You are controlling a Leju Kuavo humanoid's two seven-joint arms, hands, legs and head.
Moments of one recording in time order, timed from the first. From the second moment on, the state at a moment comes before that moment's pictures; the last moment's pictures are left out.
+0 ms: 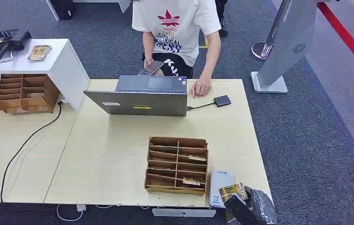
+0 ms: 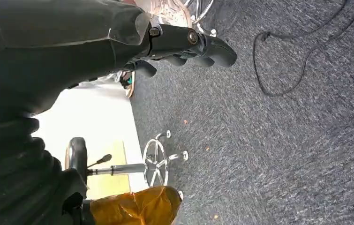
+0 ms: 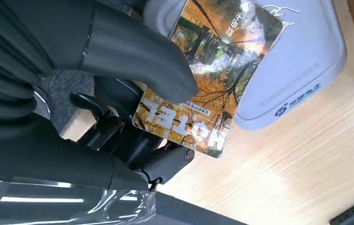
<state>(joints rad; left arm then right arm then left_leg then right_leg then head) -0.13 -0.05 -1.54 -0.10 0.68 0.24 0.41 0.22 -0.24 0.33 -1.49 0.61 -0.23 0.07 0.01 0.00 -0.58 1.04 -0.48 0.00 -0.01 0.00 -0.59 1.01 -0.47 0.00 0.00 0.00</state>
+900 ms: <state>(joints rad) -0.13 -0.05 -1.54 -0.10 0.68 0.23 0.41 0.22 -0.25 0.34 -1.49 0.60 -0.23 0.08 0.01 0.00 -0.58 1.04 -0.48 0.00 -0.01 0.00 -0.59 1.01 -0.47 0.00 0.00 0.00</state>
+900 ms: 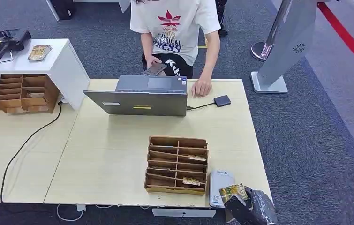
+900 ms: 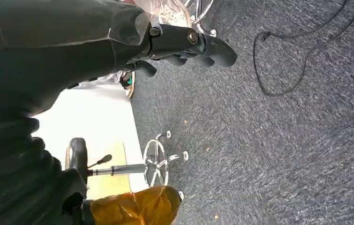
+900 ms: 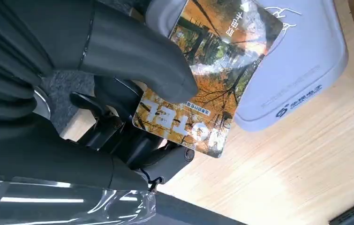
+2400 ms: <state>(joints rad) -0.13 -0.05 -1.54 -0.10 0.68 0.24 0.41 0.23 -0.26 0.36 -1.50 0.59 -0.25 0.09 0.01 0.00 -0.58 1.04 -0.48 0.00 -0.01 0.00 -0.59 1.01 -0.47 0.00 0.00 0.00</state>
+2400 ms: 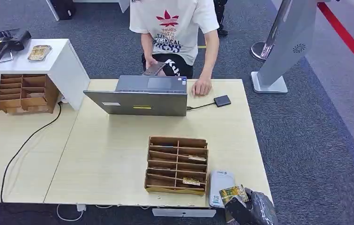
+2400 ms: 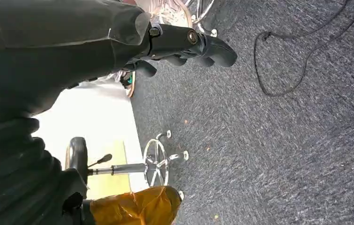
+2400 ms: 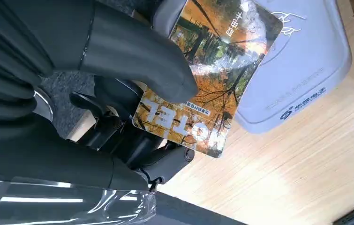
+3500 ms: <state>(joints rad) -0.13 -0.05 -1.54 -0.10 0.71 0.24 0.41 0.24 -0.10 0.22 -1.61 0.33 -0.43 -0.23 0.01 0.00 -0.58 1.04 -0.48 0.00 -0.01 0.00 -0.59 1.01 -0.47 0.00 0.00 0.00</state>
